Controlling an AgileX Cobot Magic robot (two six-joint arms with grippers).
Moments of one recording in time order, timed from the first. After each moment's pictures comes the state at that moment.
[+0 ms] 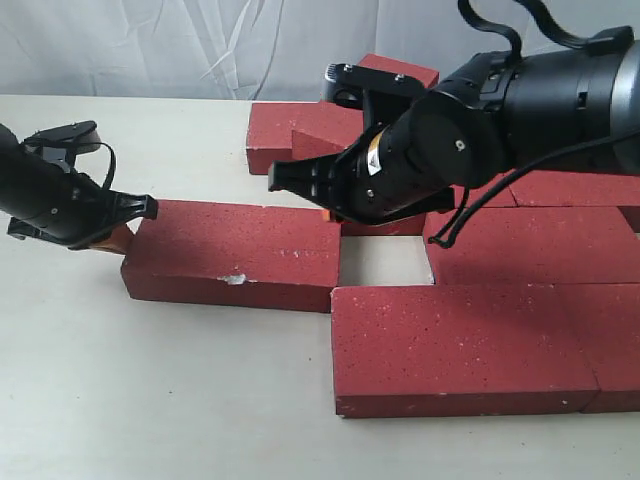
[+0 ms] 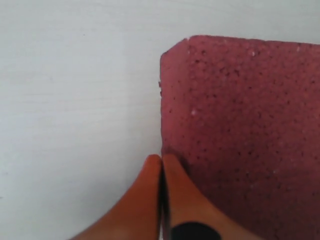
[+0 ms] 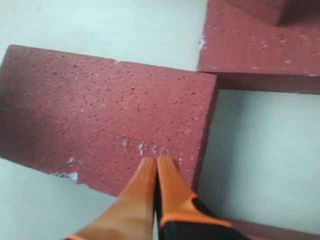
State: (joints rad) left arm -0.07 1.83 -0.94 -0.69 0.49 0.51; right arm 0.70 1.71 -1.10 -0.09 0.43 0.68
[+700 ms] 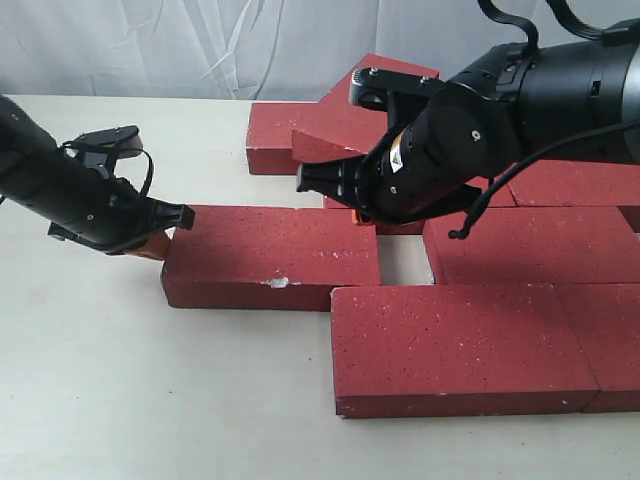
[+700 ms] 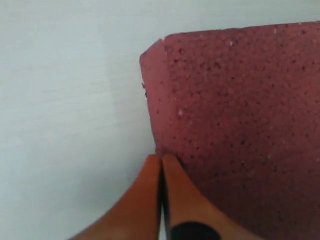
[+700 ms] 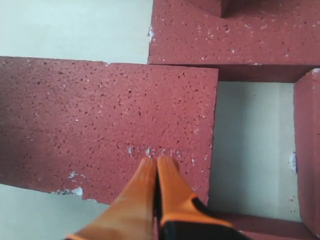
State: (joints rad) left arm -0.17 1.83 -0.94 -0.75 0.51 0.56; right arm 0.66 1.71 -1.10 -0.12 0.51 0.70
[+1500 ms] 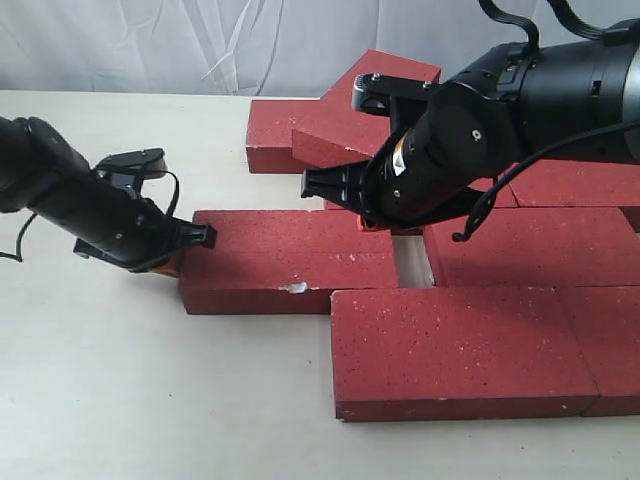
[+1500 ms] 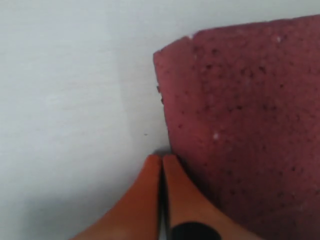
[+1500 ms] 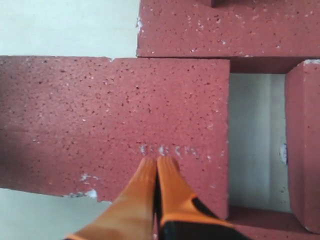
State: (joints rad) left arm -0.24 1.92 -0.94 -0.80 0.45 0.56; right arm 0.66 1.71 -1.10 -0.12 0.54 0.70
